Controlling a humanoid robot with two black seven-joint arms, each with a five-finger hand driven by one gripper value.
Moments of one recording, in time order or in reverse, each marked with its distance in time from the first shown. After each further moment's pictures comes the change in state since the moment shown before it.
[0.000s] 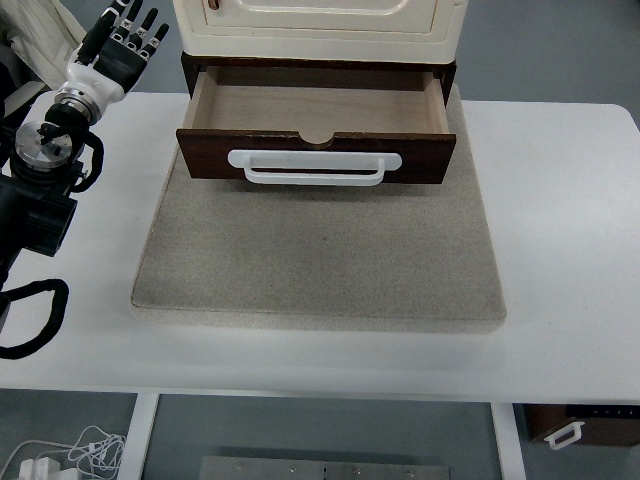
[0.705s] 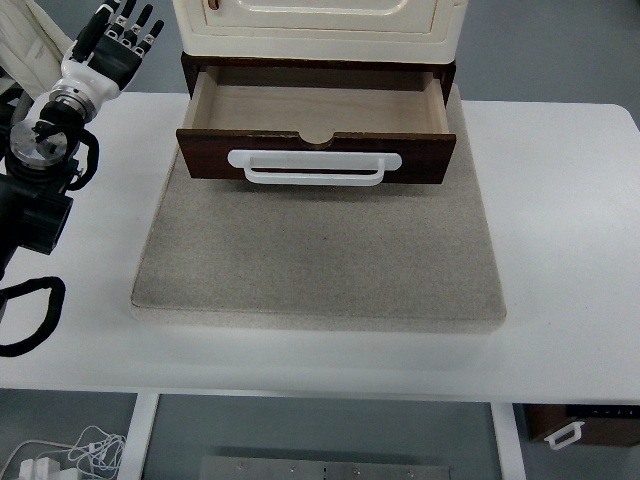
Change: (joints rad) left arm -0.008 0.011 -0.006 0.009 -0.003 -0.005 0.000; right arm 0.000 0.000 0.000 0.000 0.000 0.000 0.000
